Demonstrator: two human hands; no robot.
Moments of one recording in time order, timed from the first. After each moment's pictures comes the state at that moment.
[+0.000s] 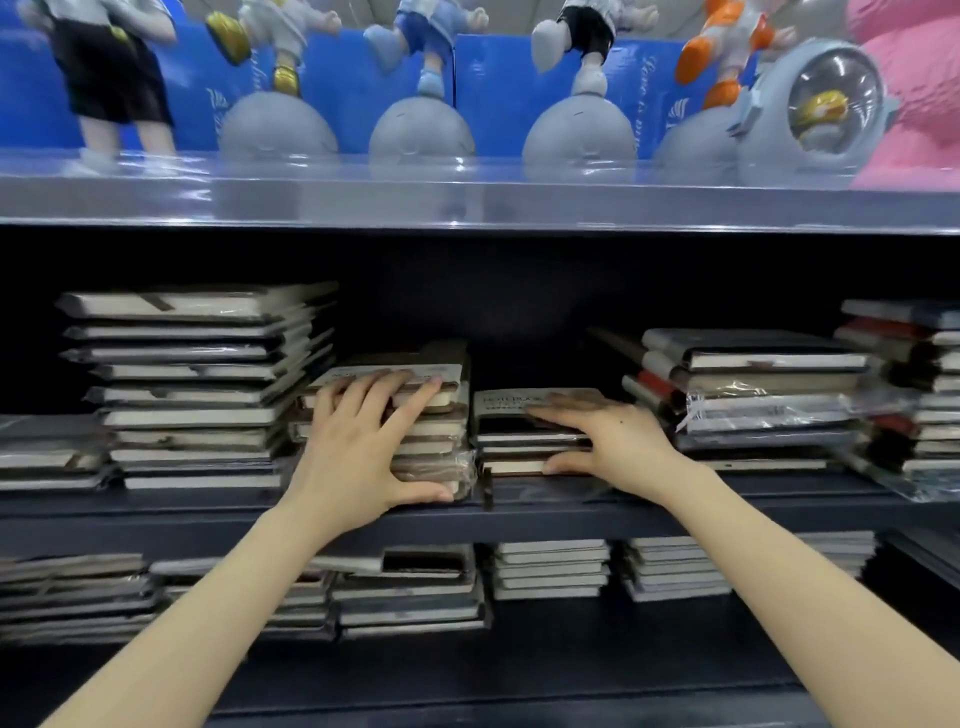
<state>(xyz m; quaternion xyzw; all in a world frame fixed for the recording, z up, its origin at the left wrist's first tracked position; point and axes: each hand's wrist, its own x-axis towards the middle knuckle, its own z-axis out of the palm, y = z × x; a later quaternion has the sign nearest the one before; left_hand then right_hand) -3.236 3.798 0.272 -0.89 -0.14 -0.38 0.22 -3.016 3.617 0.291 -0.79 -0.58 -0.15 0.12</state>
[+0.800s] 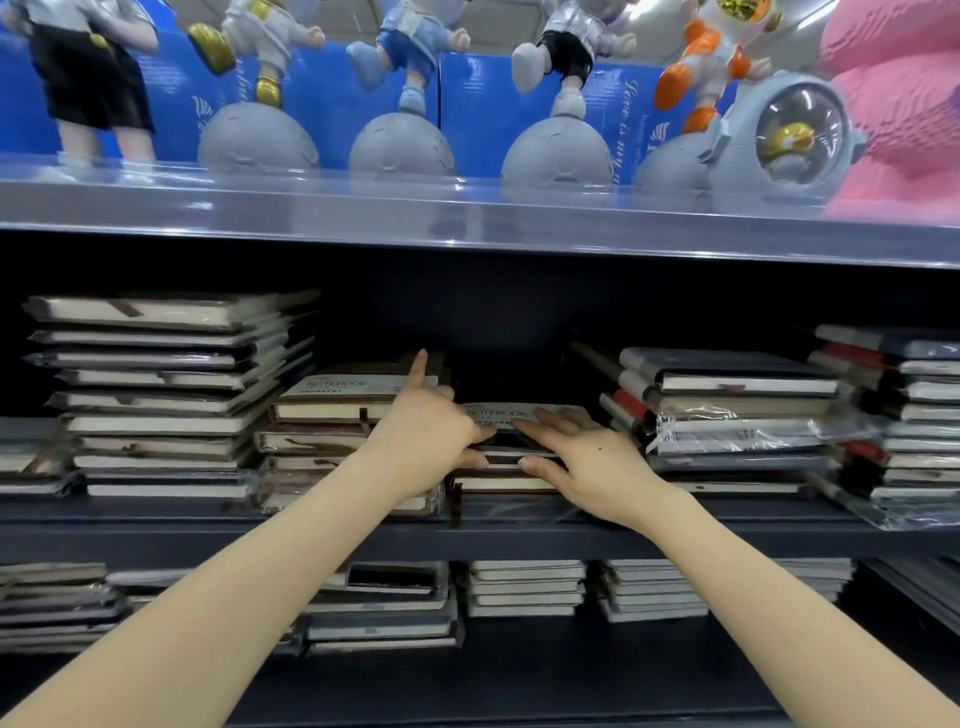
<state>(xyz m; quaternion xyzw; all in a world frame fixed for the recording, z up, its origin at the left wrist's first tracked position) -3.159 3.757 0.319 -0.93 -0.12 -0.10 0.32 -3.012 3.612 0.287 -0.80 -0.57 -0.13 0.10</state>
